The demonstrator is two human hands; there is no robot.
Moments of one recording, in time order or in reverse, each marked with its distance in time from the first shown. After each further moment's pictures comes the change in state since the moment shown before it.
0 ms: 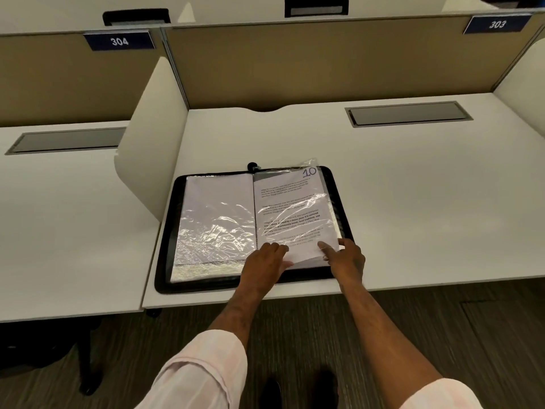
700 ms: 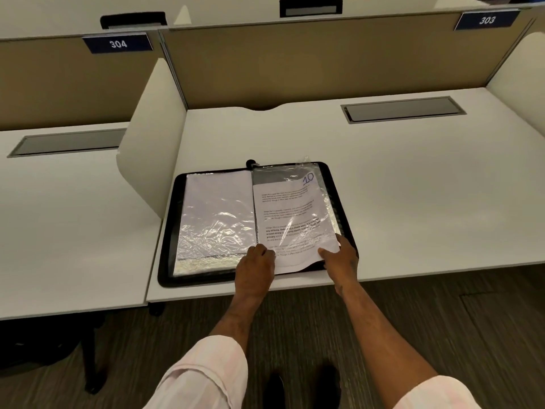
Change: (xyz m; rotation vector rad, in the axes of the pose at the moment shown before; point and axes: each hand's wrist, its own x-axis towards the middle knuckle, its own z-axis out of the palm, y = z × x) left_hand -0.033 0.002 0.004 0.077 0.030 -0.200; right_hand -0.015 0.020 0.005 0.174 -0.054 0.019
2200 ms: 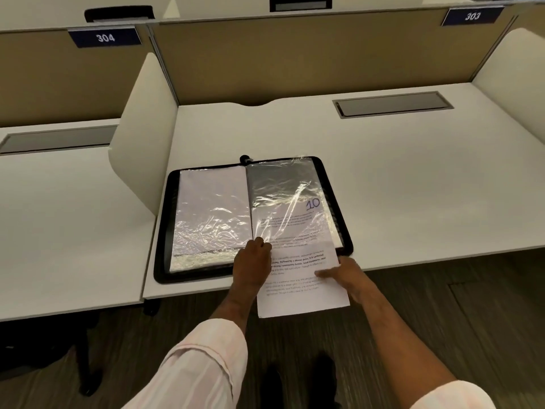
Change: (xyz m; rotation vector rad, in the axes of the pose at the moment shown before) left_hand 0.006 -0.001 -0.003 -0.013 -0.138 0.013; right_hand -0.015 0.021 -0.039 -0.172 -0.362 0.253
